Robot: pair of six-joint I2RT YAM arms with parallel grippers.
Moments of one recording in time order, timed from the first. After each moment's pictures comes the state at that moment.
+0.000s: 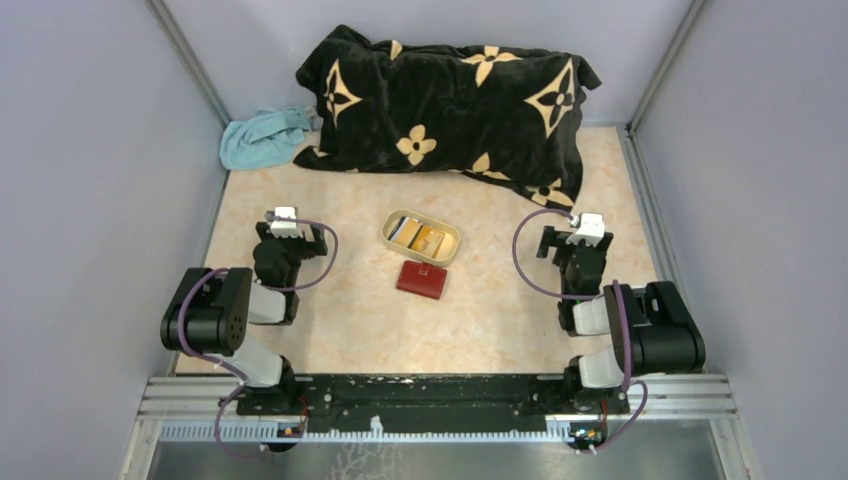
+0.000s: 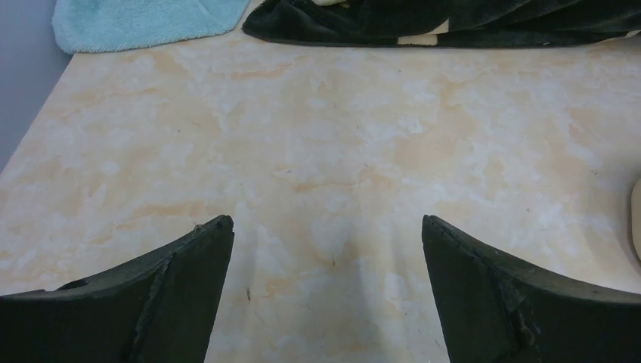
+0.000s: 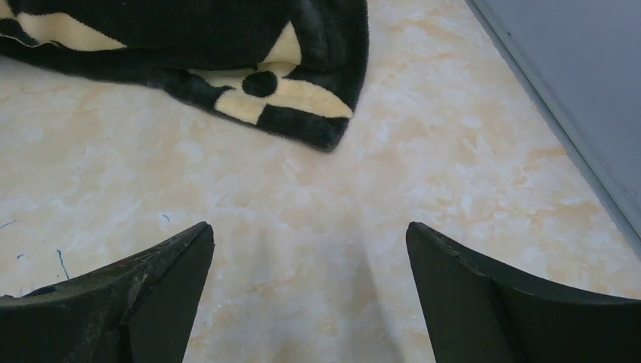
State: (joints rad) left arm -0.03 1.58 0.25 1.23 -0.02 0.03; right arm 0.07 1.44 0.15 1.16 0.23 0.01
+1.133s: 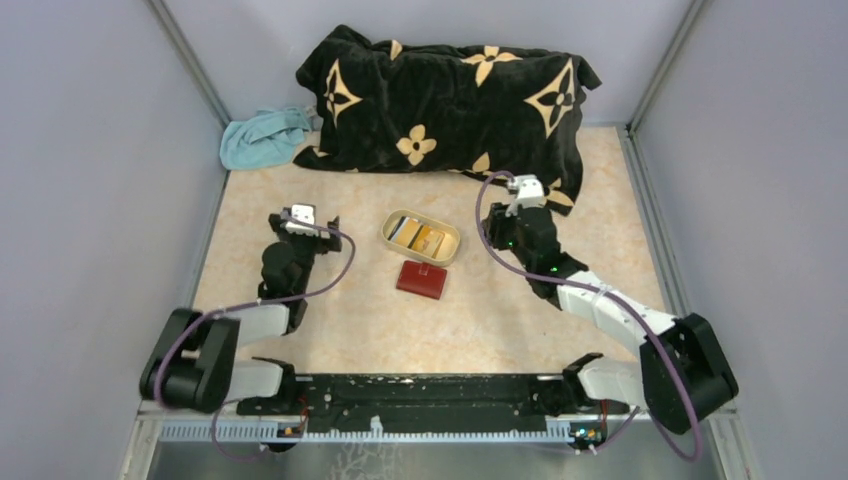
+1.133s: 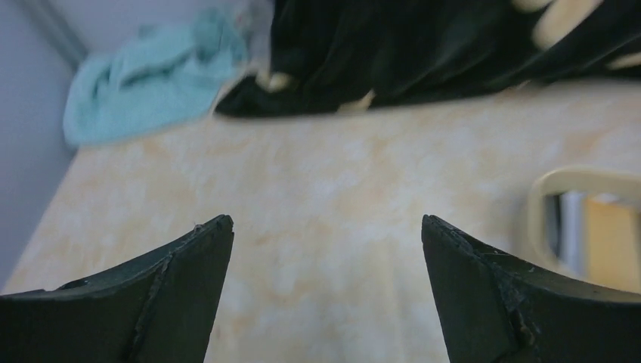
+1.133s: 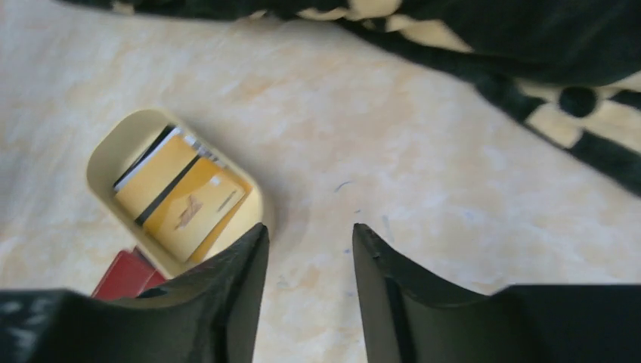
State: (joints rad) left arm -0.16 1.41 0.25 1.10 -0.13 0.09; right arm 0.46 1.16 0.59 0.27 0.15 0.25
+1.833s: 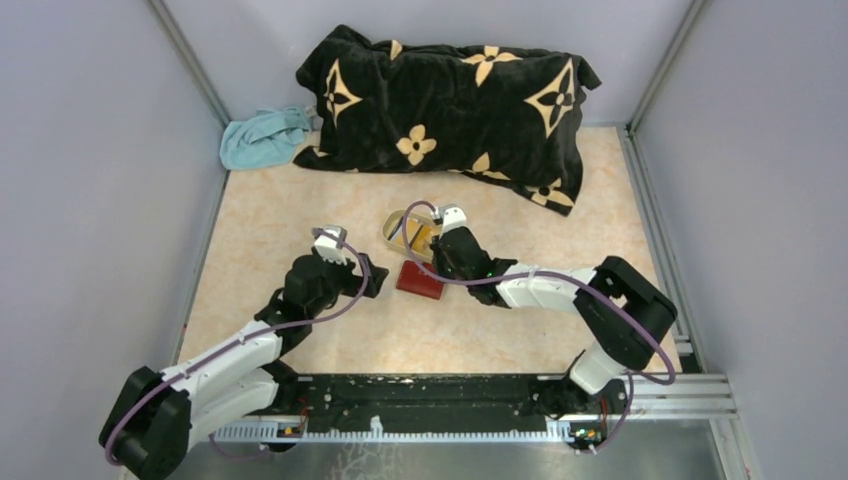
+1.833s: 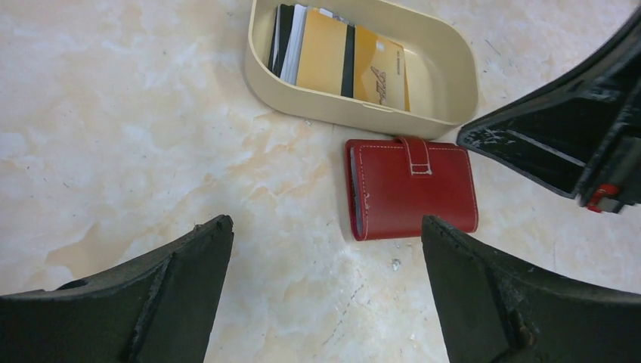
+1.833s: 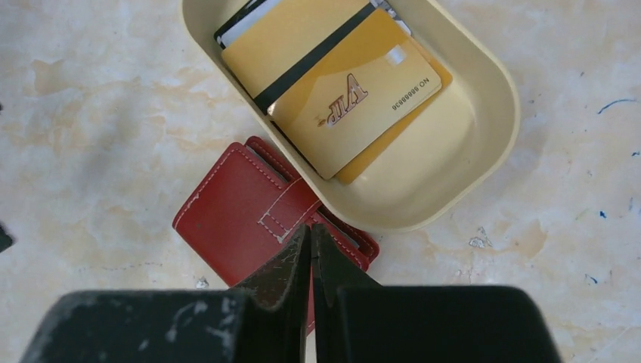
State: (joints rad) left arm -0.57 0.96 0.28 0.34 -0.04 -0.37; right arm 0.86 1.55 0.76 0.20 0.22 0.38
